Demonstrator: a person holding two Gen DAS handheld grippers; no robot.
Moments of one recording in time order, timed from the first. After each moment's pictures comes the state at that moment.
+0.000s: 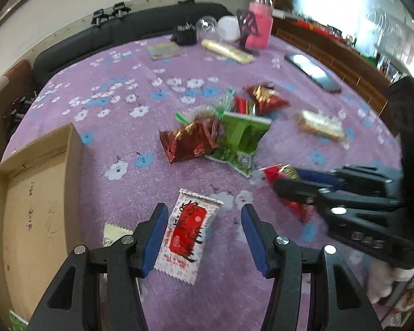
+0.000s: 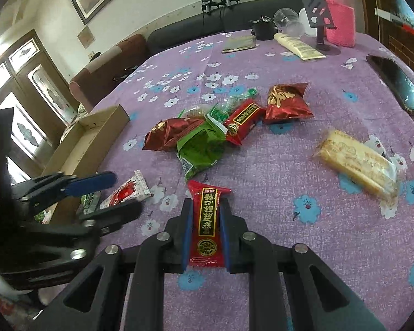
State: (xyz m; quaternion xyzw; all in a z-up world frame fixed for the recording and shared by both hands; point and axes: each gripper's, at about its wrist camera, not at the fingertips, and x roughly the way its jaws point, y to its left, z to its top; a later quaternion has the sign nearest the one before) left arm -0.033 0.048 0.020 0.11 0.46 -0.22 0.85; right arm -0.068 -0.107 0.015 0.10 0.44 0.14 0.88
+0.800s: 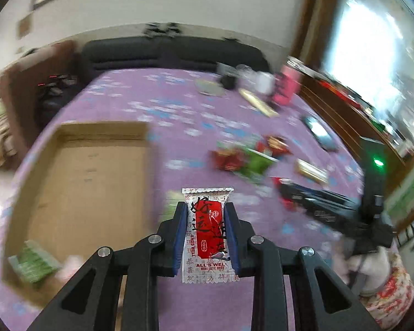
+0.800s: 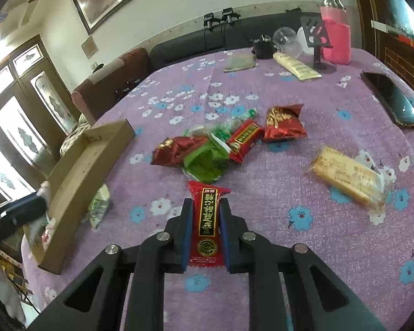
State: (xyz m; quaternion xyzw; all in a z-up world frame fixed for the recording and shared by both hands) left arm -0.108 0.149 0.088 -0.03 0.38 -0.14 0.91; right arm -0.082 -0.103 0.033 0.10 0.39 0.14 0.90
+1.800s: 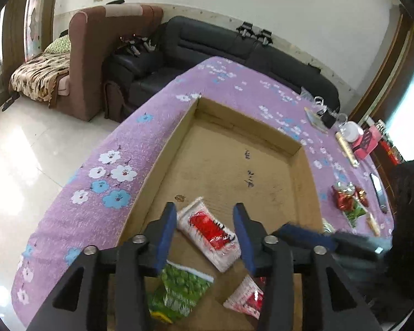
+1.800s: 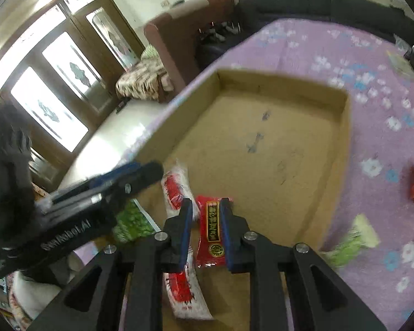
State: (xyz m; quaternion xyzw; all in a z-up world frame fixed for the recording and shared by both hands) left arm -0.077 0.326 0.053 -0.16 0.40 -0.01 0.90; right arm -0.054 0.155 0.053 0.02 0.47 0.31 0.83
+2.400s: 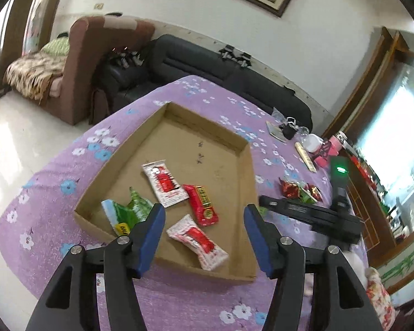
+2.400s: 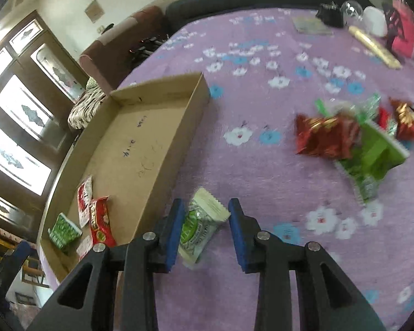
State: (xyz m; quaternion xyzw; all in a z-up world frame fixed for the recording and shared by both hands) left arm -0.170 0.286 0.082 -0.20 0.34 -0.06 0.92; right arm -0.029 0.050 0.017 0.09 0.50 0.17 0.85
